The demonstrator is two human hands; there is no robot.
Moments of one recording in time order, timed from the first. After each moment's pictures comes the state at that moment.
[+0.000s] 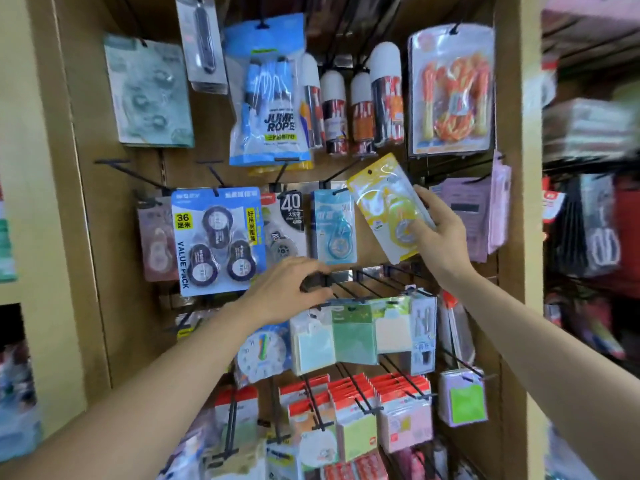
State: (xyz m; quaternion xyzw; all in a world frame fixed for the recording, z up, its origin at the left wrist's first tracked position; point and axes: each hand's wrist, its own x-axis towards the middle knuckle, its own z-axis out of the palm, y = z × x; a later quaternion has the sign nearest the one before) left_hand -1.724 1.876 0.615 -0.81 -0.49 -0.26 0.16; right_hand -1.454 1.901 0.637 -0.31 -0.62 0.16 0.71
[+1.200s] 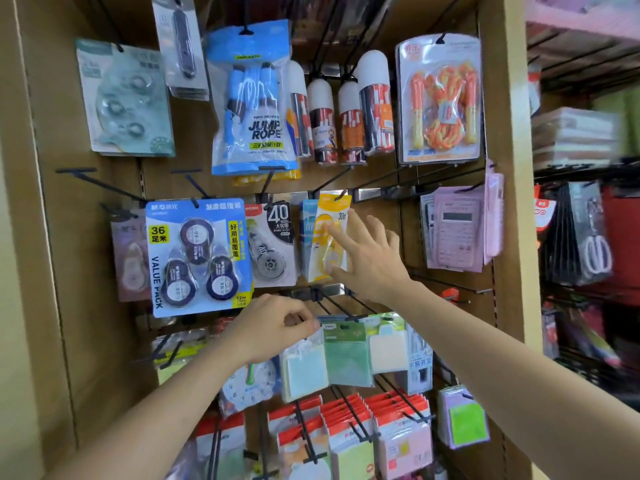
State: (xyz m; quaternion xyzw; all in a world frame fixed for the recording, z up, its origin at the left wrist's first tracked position) left_hand -1.733 1.883 0.592 -0.80 -0.53 -0.28 0.04; right_hand -1.517 1.964 0.630 -0.47 -0.76 -0.27 0.36
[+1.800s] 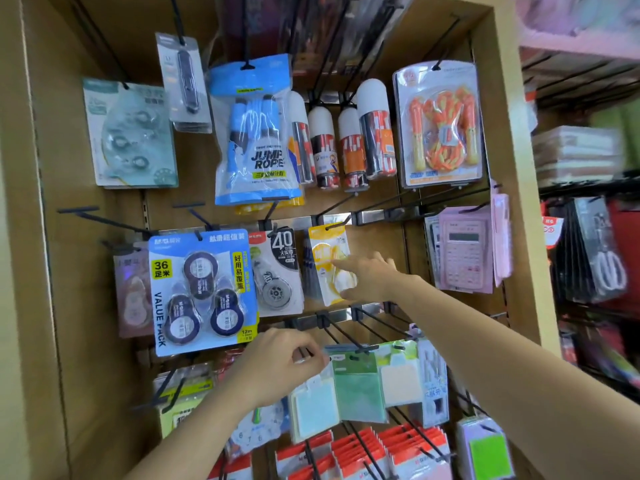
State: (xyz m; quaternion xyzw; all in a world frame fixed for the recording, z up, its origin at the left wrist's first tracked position) left_hand -1.733 1.880 0.587 -0.80 -0.52 -0.28 0.07; right_hand -1.518 1.998 0.669 -0.51 -0.83 -0.11 0.20
